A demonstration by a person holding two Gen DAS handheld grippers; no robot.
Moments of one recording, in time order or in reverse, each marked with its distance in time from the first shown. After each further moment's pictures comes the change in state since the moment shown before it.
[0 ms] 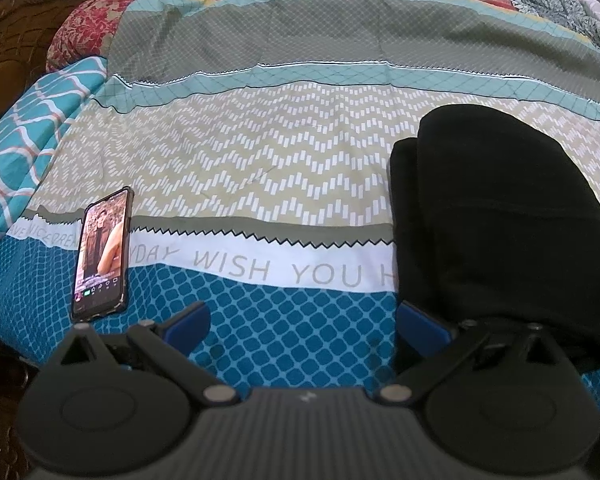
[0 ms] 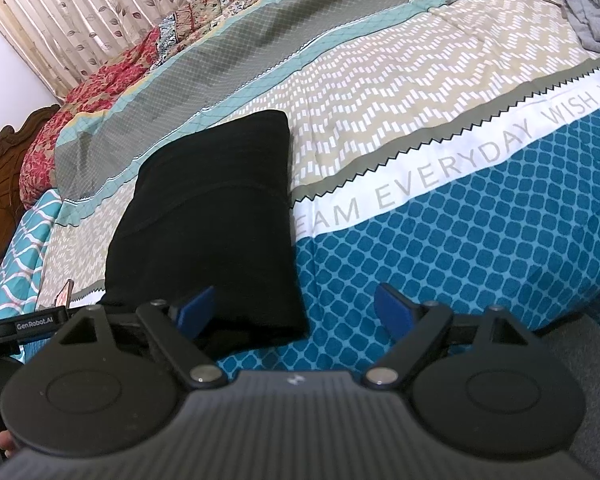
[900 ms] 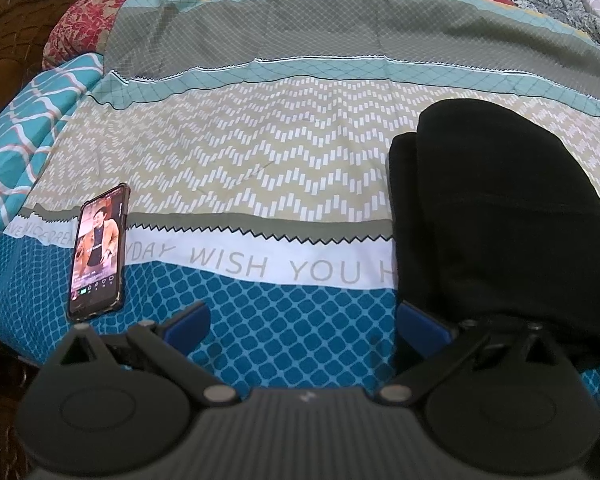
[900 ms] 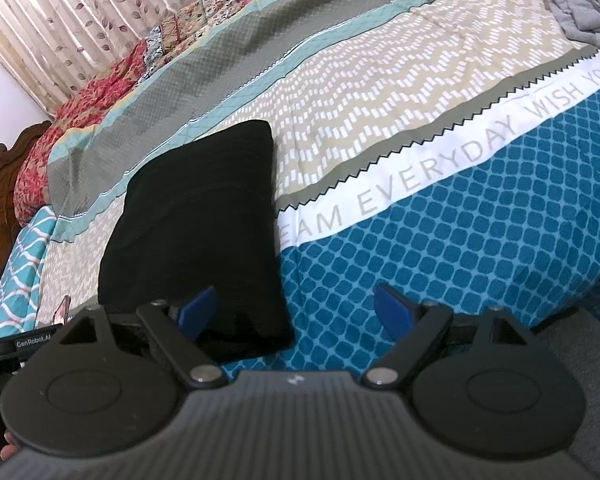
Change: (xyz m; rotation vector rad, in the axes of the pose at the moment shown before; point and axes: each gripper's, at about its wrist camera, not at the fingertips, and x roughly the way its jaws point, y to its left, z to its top) left arm 0.004 -0.001 0.003 0.006 0.019 -0.002; right arm -0.002 -0.010 0.001 0.049 -0.018 -0.013
